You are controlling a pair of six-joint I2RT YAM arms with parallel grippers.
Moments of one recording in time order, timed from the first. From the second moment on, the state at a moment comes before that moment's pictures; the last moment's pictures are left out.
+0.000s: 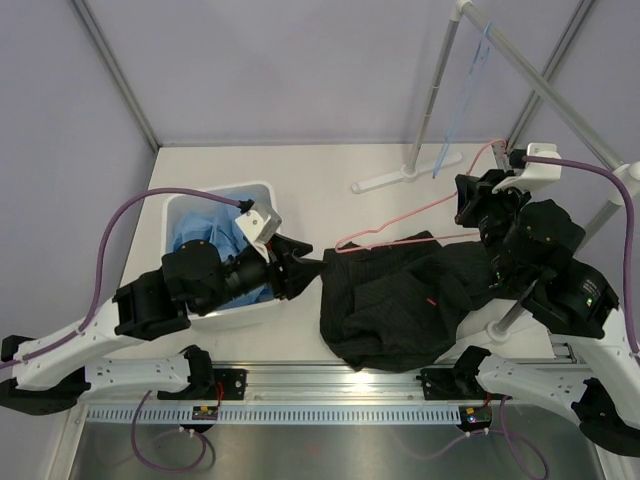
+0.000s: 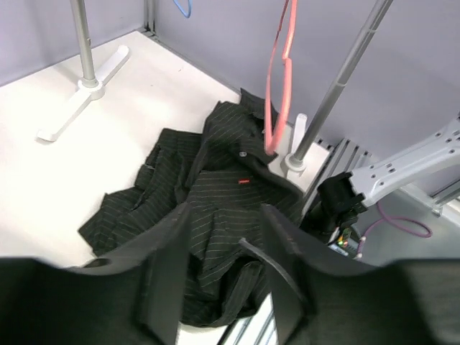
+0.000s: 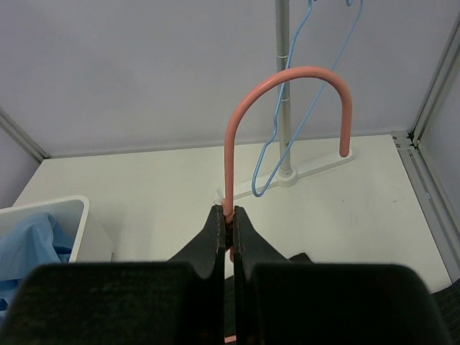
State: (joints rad) left arm -1.24 0.86 1.20 -0.43 -0.22 -0.27; right arm 0.84 0.88 1.46 -0.58 0.77 0.18
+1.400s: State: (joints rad) left arm -1.24 1.07 1.28 -0.40 -0.12 -0.21; right arm 0.84 0.78 1.43 -0.78 0.55 0.24
